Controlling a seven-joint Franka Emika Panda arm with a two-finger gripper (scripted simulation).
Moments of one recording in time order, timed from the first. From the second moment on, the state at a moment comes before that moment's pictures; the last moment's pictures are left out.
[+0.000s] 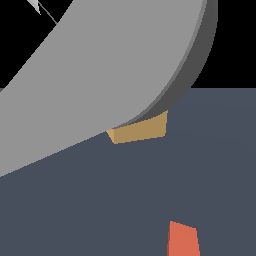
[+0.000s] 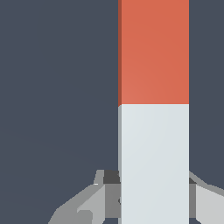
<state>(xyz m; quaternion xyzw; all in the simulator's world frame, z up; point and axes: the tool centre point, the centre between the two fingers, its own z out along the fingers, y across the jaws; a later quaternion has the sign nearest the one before) 0.019 -0.334 0.015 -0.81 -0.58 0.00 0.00</state>
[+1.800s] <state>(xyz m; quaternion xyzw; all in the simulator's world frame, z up) 0.124 0.002 0.121 -0.57 -0.82 0.00 0.00</state>
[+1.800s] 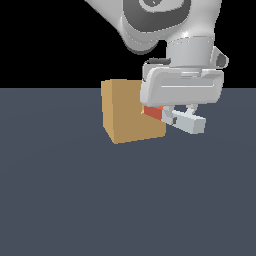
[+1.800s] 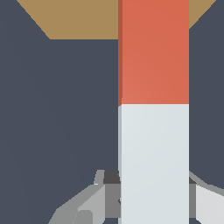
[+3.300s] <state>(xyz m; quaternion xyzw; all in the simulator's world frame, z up) 0.105 0.048 0.121 -0.57 -0.82 0.00 0.00</state>
